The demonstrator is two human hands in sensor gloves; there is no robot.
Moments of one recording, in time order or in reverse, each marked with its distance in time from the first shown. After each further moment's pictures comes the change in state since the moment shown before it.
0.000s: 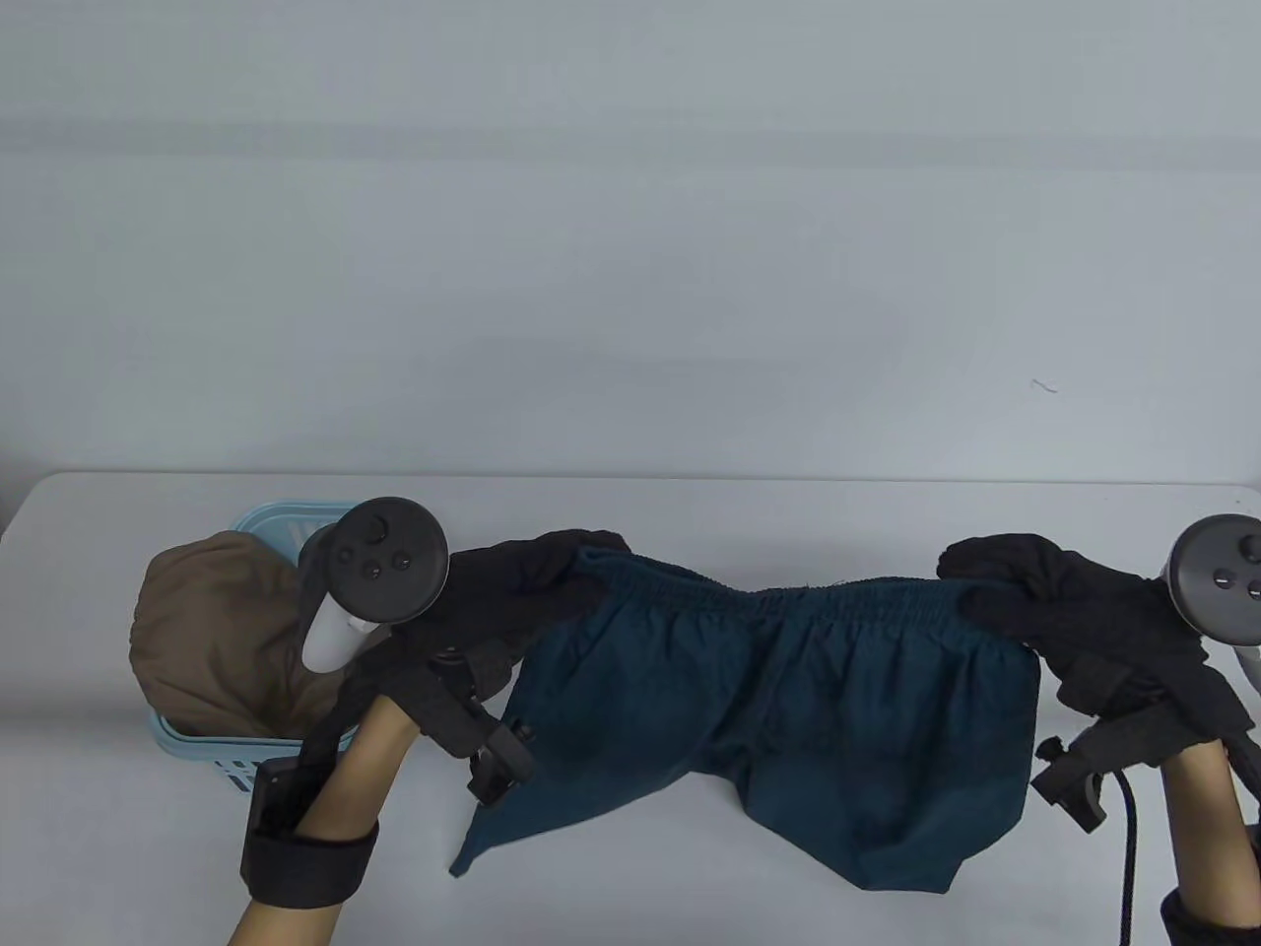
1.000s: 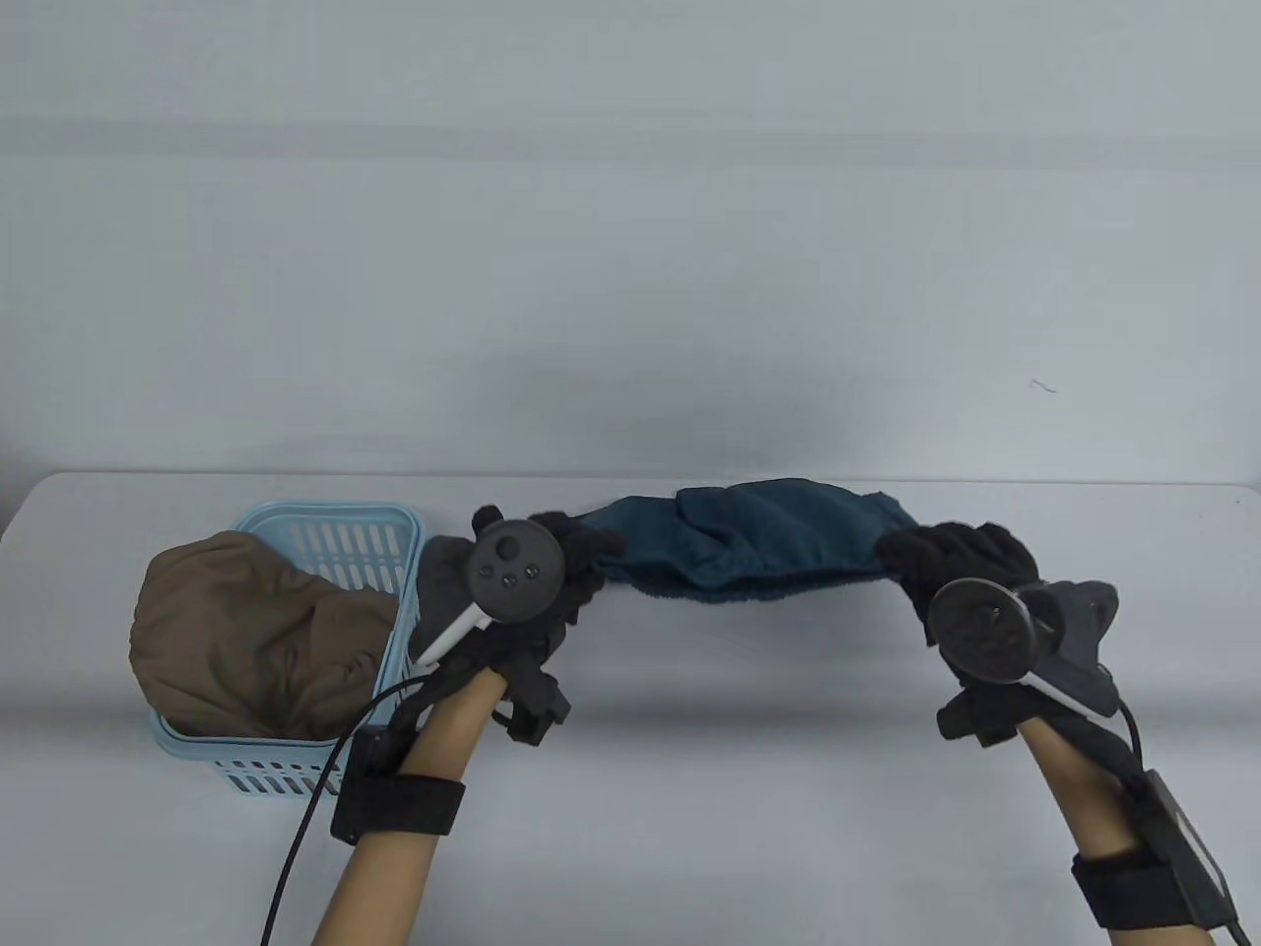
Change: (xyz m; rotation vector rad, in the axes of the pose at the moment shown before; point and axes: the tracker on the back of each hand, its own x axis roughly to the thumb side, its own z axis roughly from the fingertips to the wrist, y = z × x) left_hand -0.083 -0.082 -0.019 0.023 0.196 -0.536; right_hand -0.046 0.100 -0.023 -0.221 -0.038 0.819
